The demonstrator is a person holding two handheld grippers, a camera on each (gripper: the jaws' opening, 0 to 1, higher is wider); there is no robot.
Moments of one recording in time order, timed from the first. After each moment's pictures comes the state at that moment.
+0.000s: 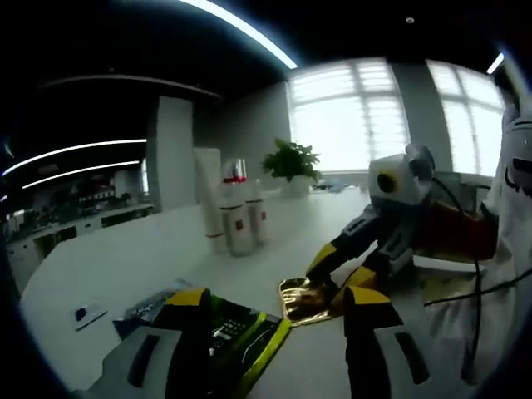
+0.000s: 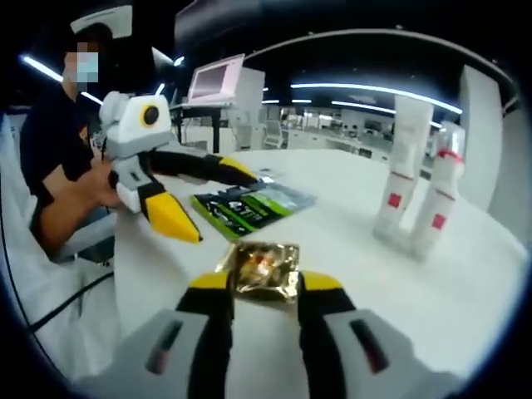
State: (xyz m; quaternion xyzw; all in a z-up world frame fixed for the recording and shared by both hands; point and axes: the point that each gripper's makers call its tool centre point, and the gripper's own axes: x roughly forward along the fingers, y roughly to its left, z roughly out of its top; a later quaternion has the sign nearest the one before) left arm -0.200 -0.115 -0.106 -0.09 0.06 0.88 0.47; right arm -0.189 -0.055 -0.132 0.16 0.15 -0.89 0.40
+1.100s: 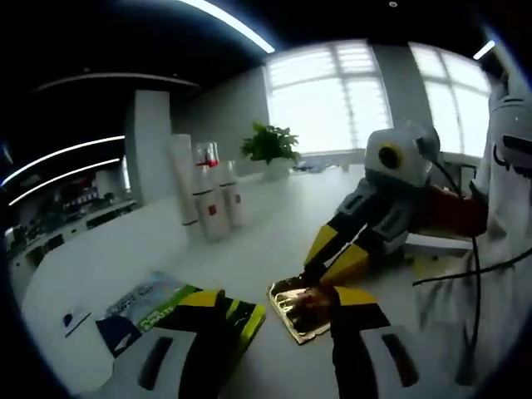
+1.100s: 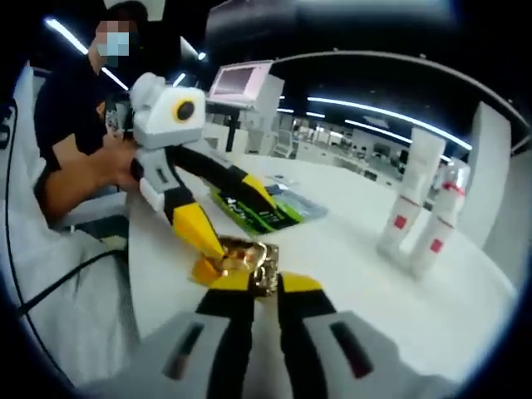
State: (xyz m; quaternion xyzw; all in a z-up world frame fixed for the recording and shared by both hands) left arm -0.186 -0.105 -0.127 -0.12 0.11 0.85 0.51; right arm -0.166 -0.063 -0.131 0.10 0.21 -0.88 0.41
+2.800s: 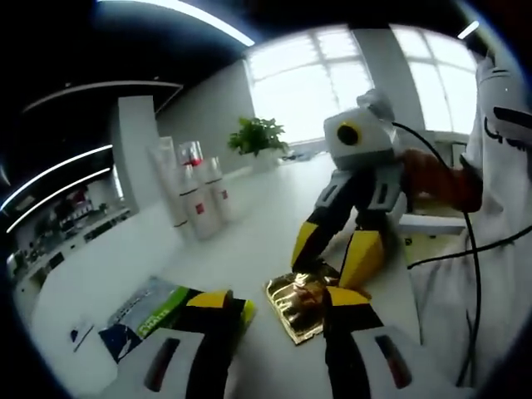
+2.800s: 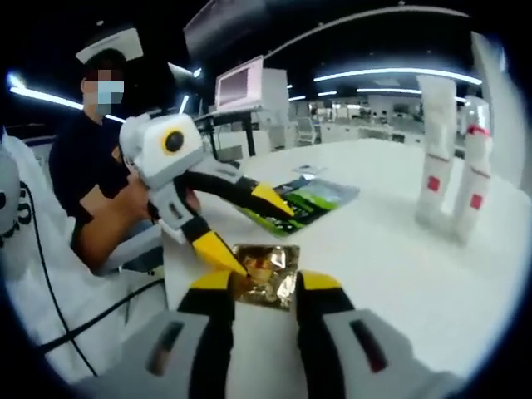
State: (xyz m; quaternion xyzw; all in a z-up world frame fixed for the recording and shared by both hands) left arm -0.175 -0.102 -0.132 -0.11 0.16 0.83 0.52; right arm -0.157 -0.075 -0.132 0.19 0.07 -0.85 0.49
